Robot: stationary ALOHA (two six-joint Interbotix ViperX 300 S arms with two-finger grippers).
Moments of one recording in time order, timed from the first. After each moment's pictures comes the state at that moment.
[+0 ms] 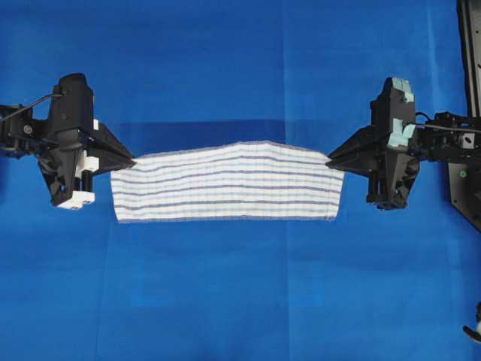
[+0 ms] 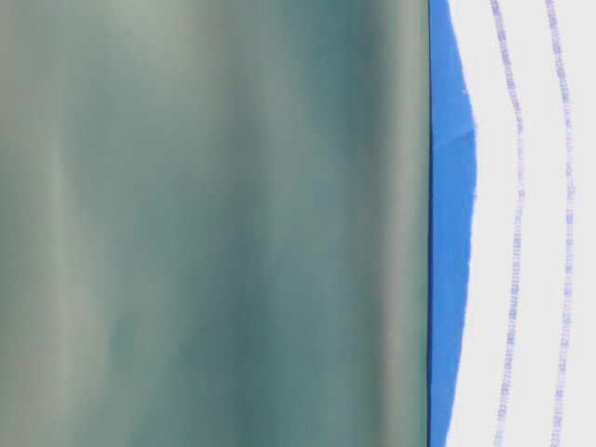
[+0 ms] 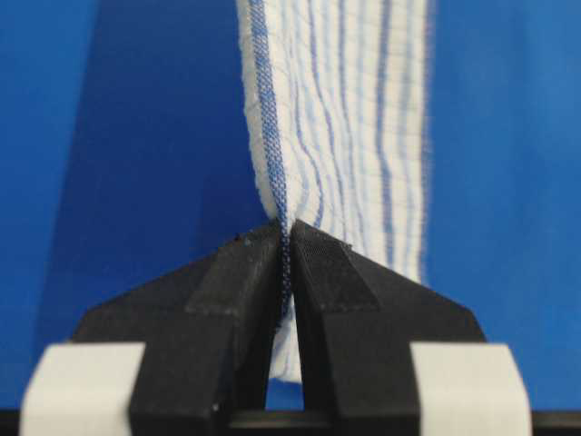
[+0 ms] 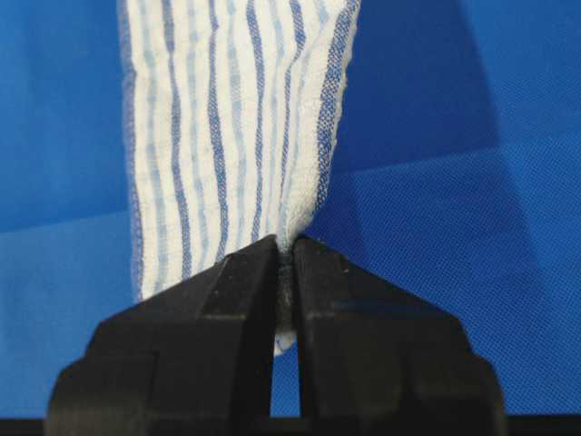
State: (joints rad) left arm 0.00 -0.40 1.04 -0.05 0.08 -0.11; right arm -0.03 -0.45 1.13 0.50 -0.03 -0.16
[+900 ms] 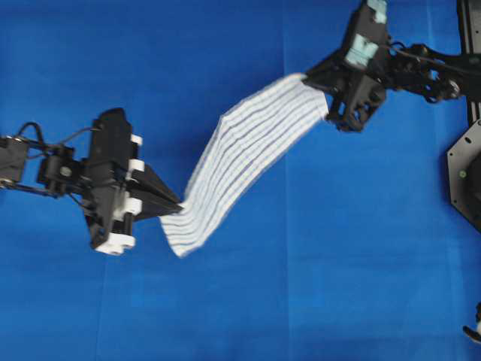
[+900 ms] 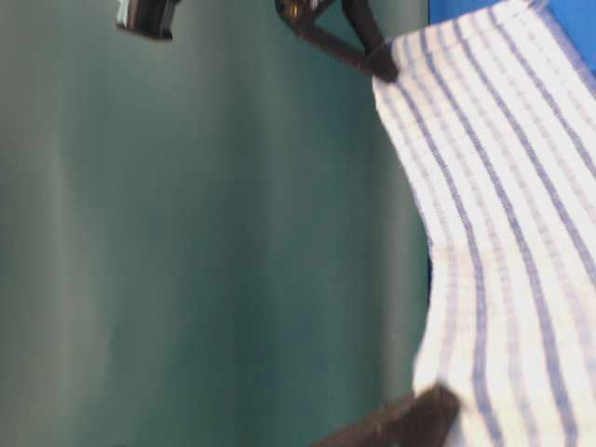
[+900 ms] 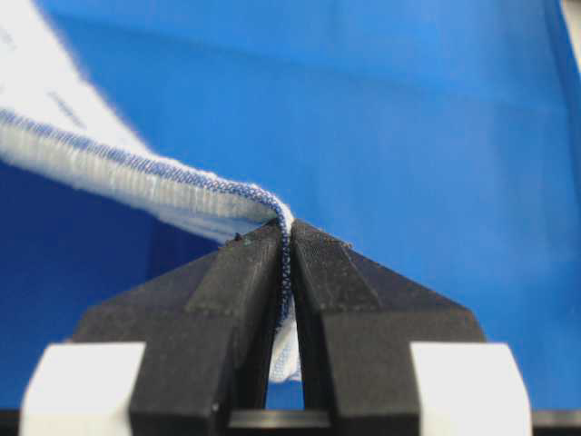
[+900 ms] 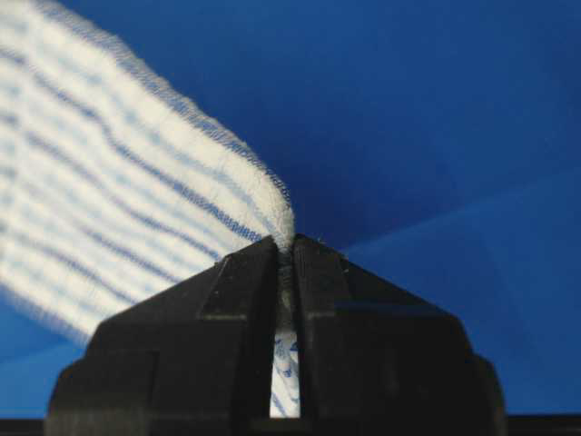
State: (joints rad) left arm -0.17 -0.19 0.86 -0.05 -0.13 -0.29; right arm -0.38 -0.26 0.90 0.42 -0.01 -0.29
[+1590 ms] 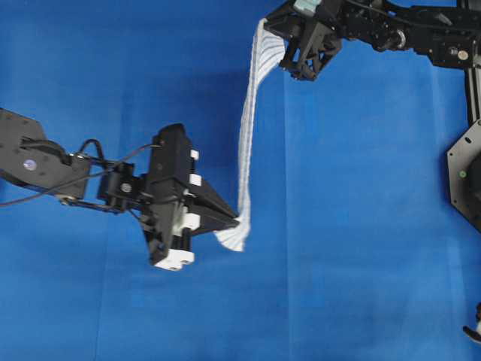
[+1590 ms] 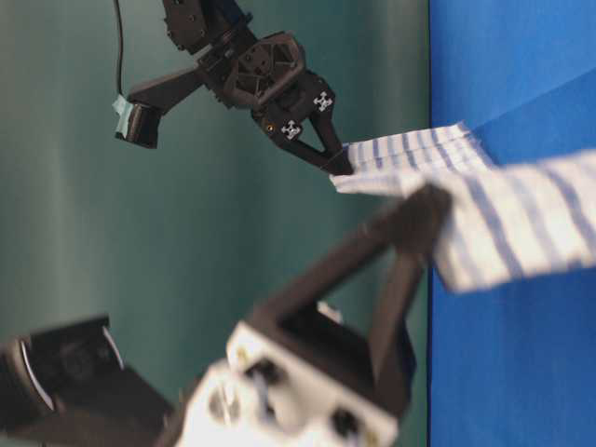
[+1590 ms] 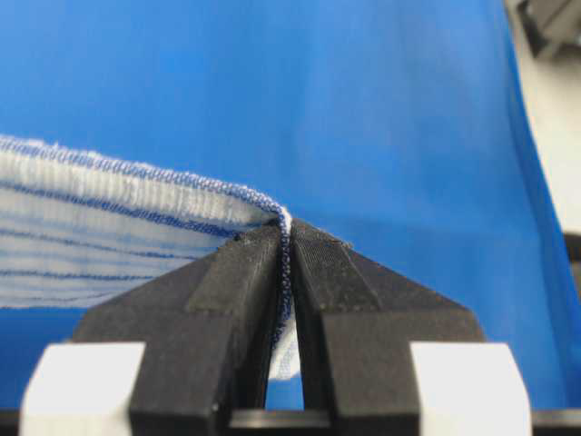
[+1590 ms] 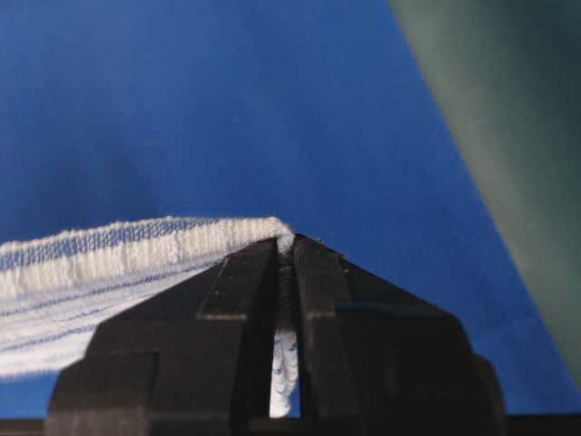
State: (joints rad) left arm -0.18 0.04 0.62 -0.05 -0.22 -0.28; right arm -0.49 -0.06 0.64 0.42 -0.02 -0.40
